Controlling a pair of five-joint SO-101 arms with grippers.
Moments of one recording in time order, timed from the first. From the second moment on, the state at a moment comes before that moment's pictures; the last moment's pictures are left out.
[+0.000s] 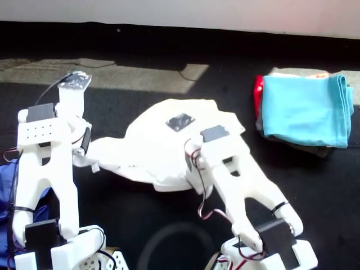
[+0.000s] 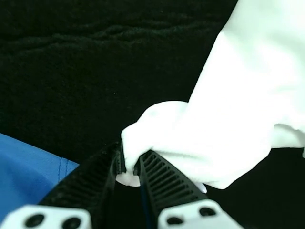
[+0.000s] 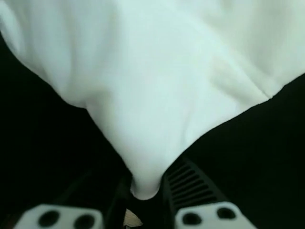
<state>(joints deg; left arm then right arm) -19.4 -14.5 27.3 73.6 -21.9 -31.0 -11.1 35.0 77.0 17.3</state>
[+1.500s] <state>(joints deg) -19.4 -14.5 33.2 69.2 -21.8 -35.6 0.2 35.6 71.1 23.2</state>
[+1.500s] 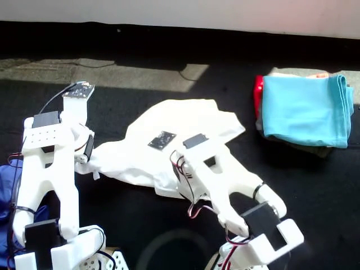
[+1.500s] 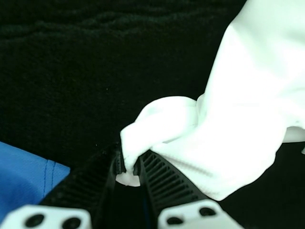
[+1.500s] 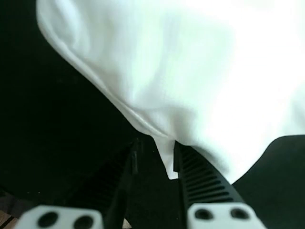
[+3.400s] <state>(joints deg) -19.4 -14.5 33.2 69.2 -21.8 -47.8 -38.8 59.2 80.4 23.6</state>
